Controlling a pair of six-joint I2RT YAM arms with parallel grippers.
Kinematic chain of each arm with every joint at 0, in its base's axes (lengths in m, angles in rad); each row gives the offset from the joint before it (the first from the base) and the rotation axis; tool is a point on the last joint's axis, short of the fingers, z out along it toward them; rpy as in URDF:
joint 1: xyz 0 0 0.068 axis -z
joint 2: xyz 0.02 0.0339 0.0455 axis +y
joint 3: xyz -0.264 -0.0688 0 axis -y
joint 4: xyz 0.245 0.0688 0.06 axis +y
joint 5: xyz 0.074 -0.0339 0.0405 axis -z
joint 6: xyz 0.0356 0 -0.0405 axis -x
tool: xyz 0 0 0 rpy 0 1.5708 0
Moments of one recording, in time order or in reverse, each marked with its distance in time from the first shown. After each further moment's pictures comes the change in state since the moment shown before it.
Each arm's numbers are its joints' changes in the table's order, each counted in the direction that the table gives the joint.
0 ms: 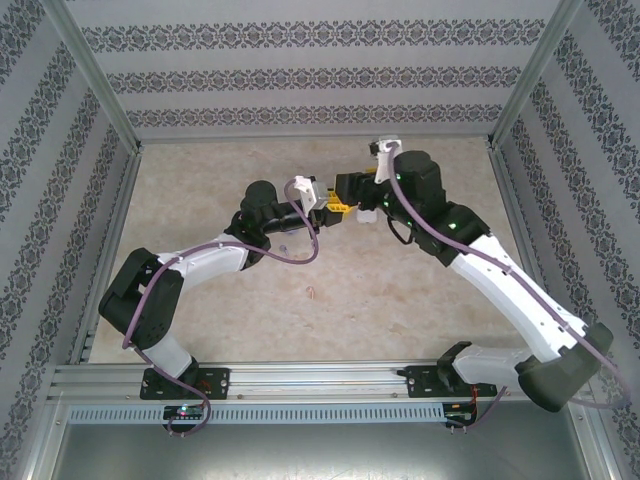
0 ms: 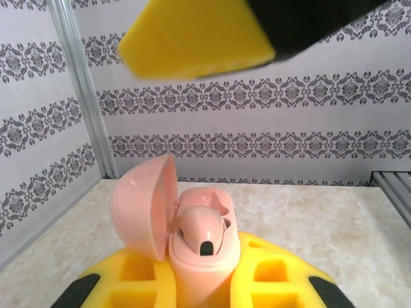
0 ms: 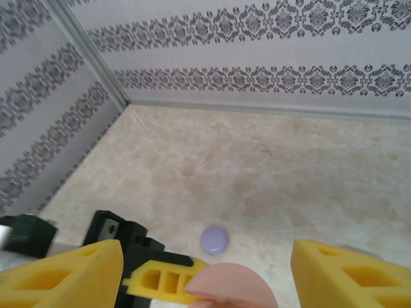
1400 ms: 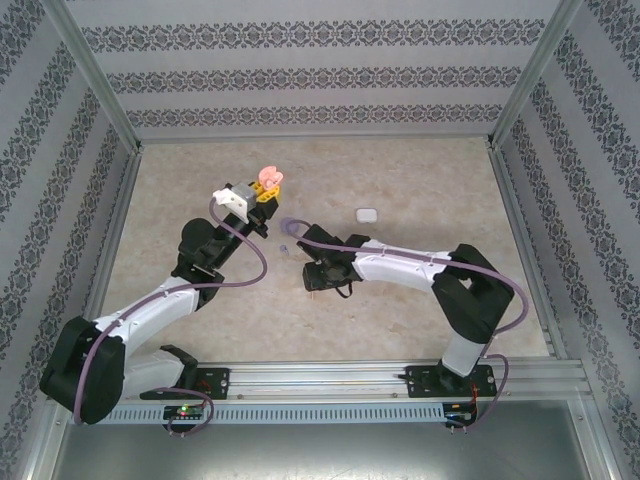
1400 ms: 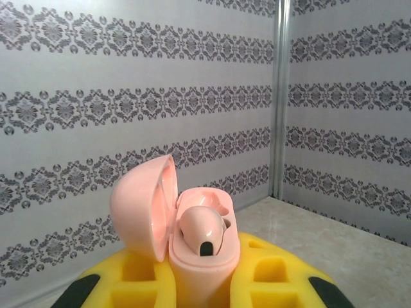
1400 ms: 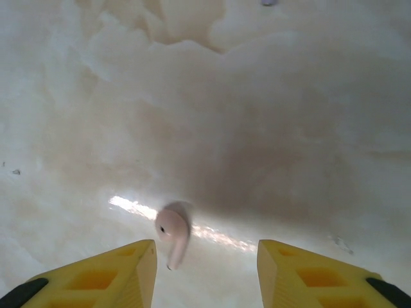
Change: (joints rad) left arm -0.140 -0.472 -0.398 -0.097 -0.523 0.104; right arm -0.288 0.555 -0.169 0.134 0.004 -0.276
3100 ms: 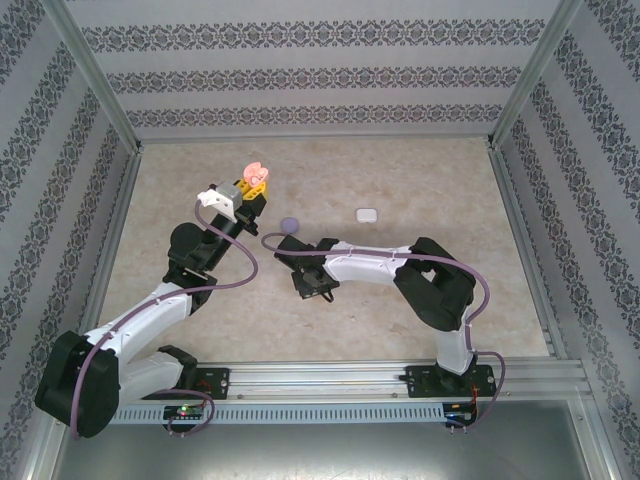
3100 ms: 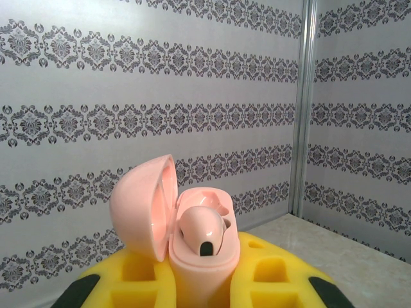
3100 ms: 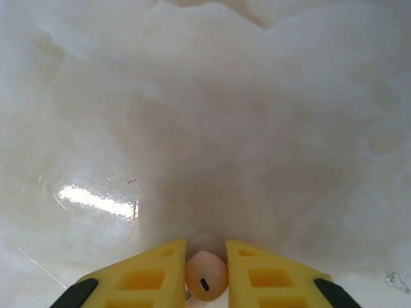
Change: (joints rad) left arm -0.038 -0.066 -0.027 0.000 -0.034 0.025; right arm -0.078 0.189 0.142 0.105 0.105 -0.017
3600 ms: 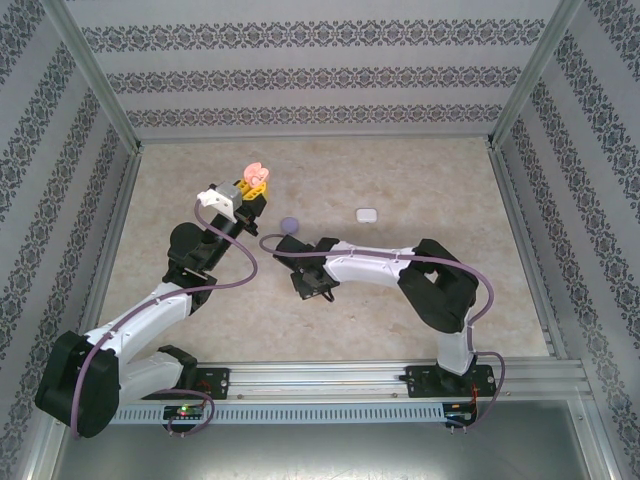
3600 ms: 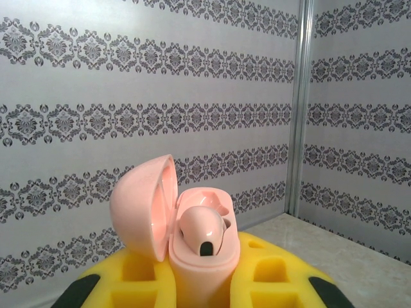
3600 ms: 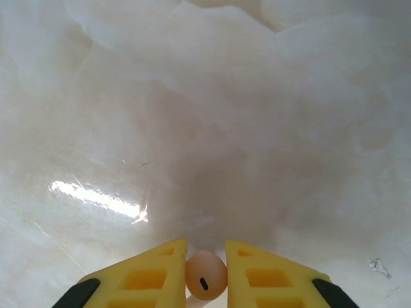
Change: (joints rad) left arm -0.005 0.000 0.000 0.000 0.015 0.011; right arm -0.011 -0.012 0.021 0.044 0.010 0.065
